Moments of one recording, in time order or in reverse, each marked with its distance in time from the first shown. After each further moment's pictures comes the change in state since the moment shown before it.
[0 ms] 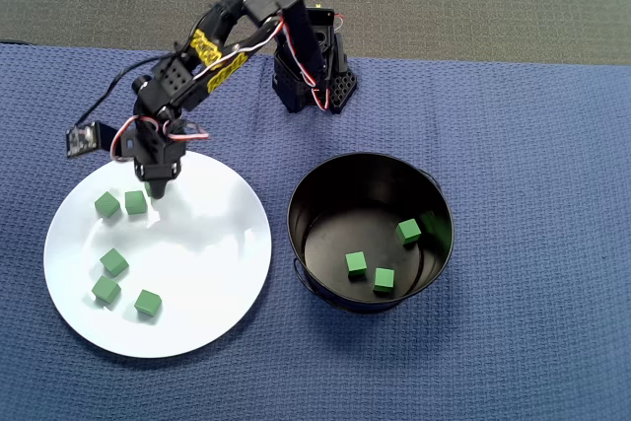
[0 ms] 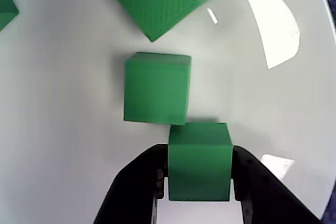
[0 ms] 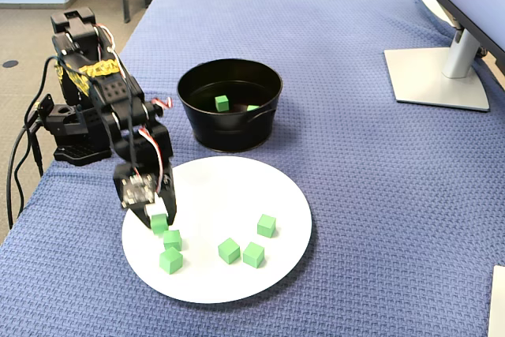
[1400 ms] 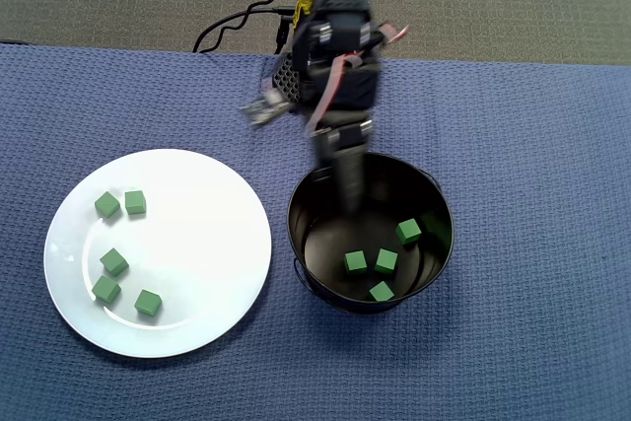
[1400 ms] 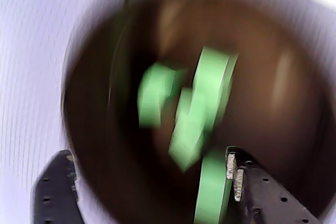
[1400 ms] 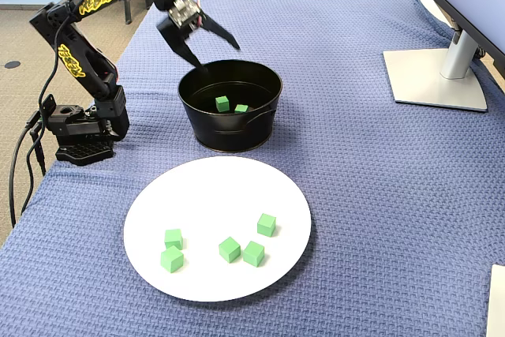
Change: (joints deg) arm -49.1 37.4 -3.8 23.1 35.6
